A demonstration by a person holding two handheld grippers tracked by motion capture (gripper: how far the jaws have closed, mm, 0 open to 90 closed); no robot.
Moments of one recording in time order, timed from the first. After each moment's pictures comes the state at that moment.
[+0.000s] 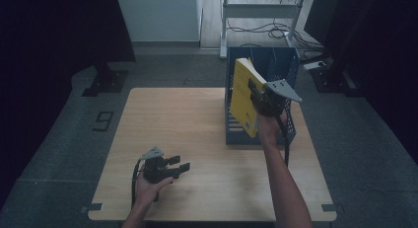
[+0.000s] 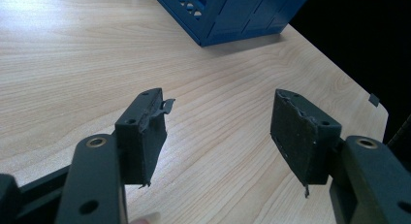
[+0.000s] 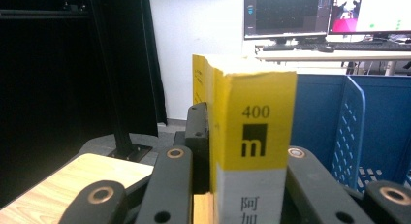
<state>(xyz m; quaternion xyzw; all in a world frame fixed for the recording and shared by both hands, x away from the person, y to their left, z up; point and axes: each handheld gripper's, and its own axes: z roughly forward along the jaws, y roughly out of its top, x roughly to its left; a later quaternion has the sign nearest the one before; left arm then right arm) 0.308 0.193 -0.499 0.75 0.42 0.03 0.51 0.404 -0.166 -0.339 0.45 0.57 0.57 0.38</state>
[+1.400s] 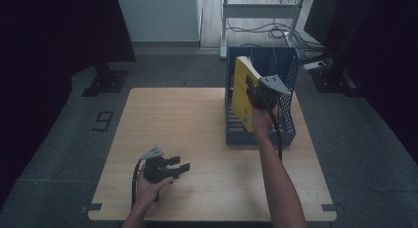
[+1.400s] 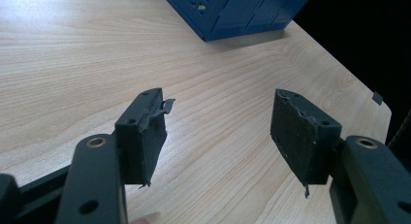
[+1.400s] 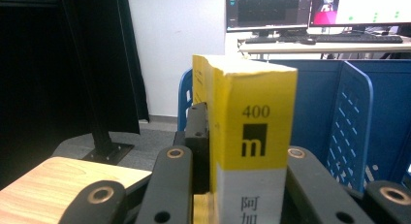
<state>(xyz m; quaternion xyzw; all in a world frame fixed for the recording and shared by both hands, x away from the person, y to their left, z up) 0.310 0.193 -0.503 0.75 0.43 0.02 0.50 0.443 -0.157 -0.357 0.48 0.56 0.55 0.39</state>
